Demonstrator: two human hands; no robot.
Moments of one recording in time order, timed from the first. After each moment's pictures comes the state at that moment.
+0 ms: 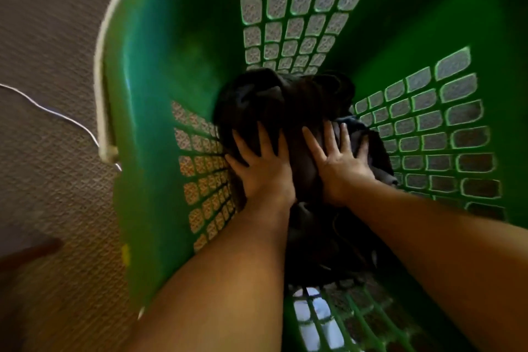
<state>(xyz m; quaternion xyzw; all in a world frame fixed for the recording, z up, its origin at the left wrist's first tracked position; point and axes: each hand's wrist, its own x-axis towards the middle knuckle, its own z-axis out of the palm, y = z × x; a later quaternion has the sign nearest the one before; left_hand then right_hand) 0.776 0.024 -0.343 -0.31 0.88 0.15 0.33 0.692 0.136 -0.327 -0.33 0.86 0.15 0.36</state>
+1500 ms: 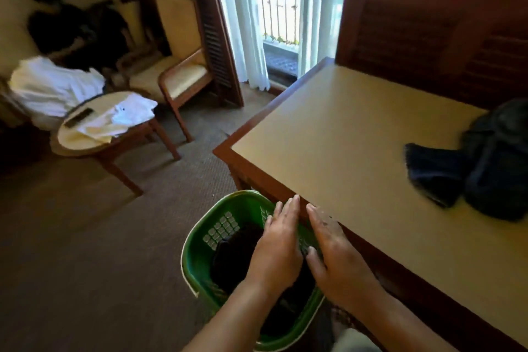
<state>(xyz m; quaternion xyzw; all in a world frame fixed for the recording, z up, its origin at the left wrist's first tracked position) 0.856 0.108 0.210 0.15 0.93 0.32 0.09 0.894 0.256 0.209 -0.08 0.92 -0.38 0.04</state>
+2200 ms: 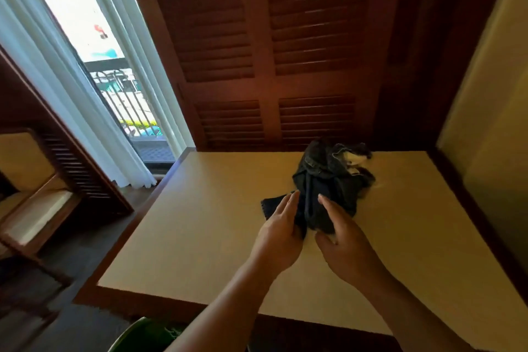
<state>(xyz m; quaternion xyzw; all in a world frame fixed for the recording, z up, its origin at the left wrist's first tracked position) 0.826 0.383 0.308 0.44 0.83 0.32 0.13 0.953 0.494 0.295 0.23 0.85 -0.42 -0.20</state>
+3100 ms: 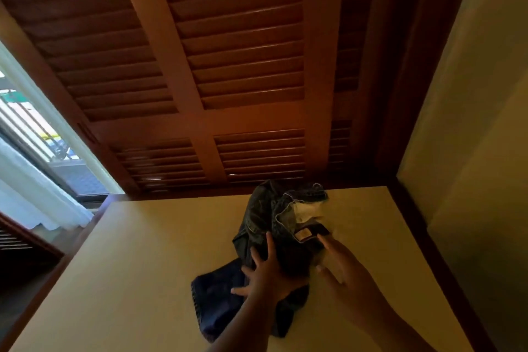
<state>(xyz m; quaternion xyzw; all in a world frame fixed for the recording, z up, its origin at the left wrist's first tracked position) 0.760 0.652 0.232 0.20 0.91 0.11 0.35 0.930 0.738 0.255 0.30 0.84 -0.43 -0.15</state>
